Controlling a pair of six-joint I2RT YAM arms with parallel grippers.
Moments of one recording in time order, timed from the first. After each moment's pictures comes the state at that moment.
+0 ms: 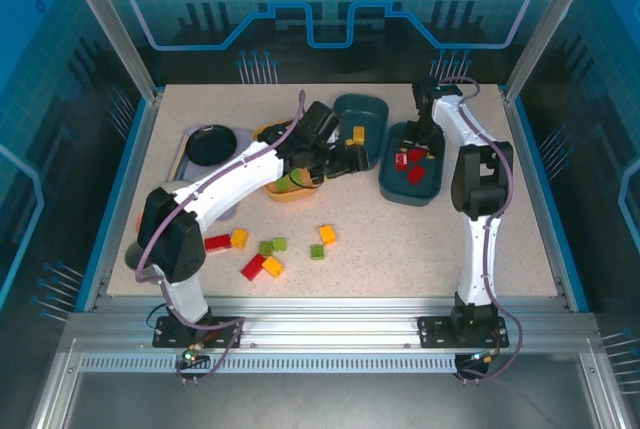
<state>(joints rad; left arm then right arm) -0.66 1.79 1.61 -0.74 0.24 -0.85 0.11 2.27 2.00 -1.15 0.02 0.45</state>
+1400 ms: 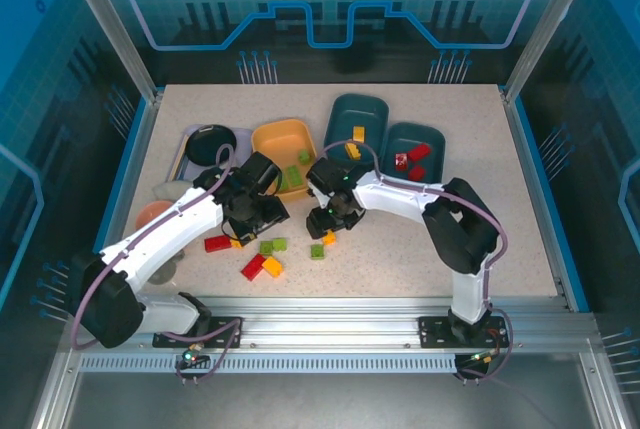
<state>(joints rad) -0.55 1.31 1.07 -1.08 0.05 -1.15 0.80 1.92 1.34 -0.74 -0.16 0.36</state>
